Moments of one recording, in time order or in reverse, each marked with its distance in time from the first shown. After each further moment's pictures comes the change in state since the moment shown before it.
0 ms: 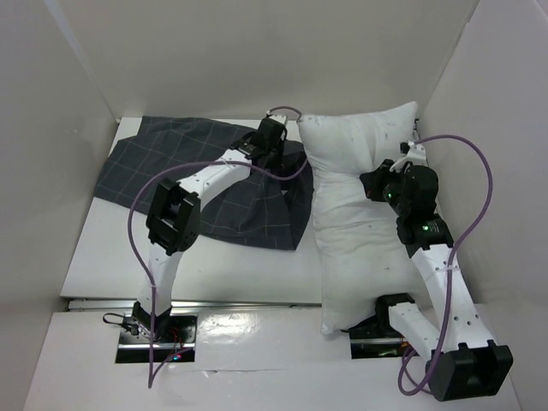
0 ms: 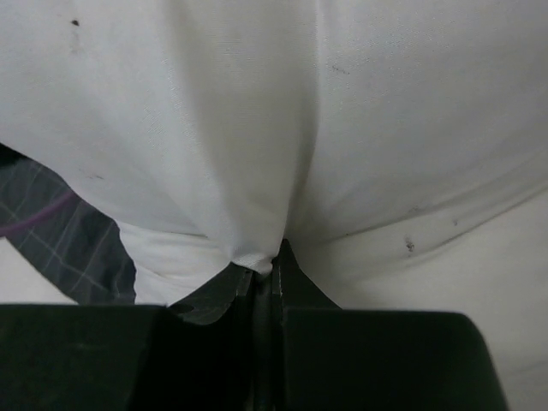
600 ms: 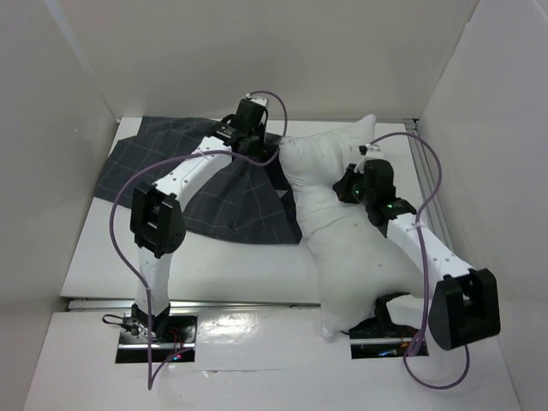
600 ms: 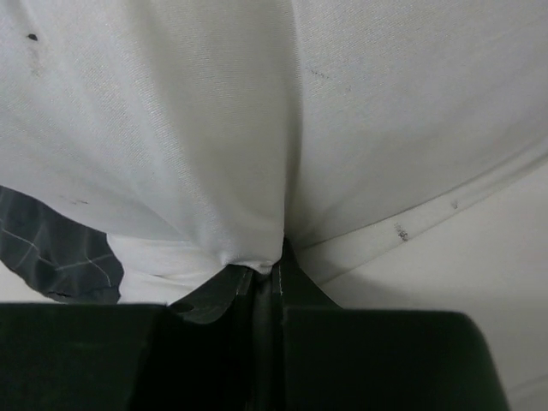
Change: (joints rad) left arm 0.071 -0.109 0.075 -0.200 0.008 0.023; right arm 0.134 0.305 -0.081 0.165 0.026 0.026
